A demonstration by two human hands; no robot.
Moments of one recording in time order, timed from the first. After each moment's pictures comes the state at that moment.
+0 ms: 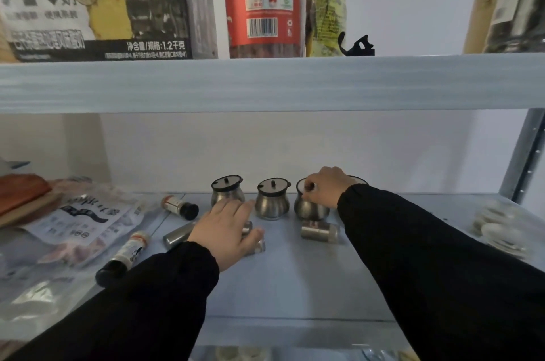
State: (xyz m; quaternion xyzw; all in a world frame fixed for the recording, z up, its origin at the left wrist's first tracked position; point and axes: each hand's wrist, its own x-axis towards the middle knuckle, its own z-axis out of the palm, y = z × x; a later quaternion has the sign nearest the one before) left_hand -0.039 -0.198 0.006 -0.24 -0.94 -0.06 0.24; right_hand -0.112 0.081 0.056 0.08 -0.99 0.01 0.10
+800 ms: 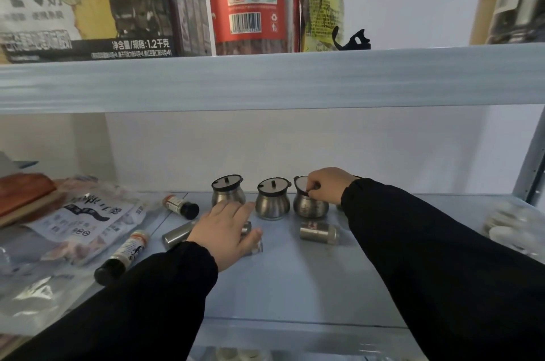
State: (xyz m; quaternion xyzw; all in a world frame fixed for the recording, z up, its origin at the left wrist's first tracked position) left_hand -0.047 -0.193 -0.001 -0.22 -0.95 -0.05 0.23; right_hand -0.121 0.091 0.059 0.14 -0.98 0.09 0.08
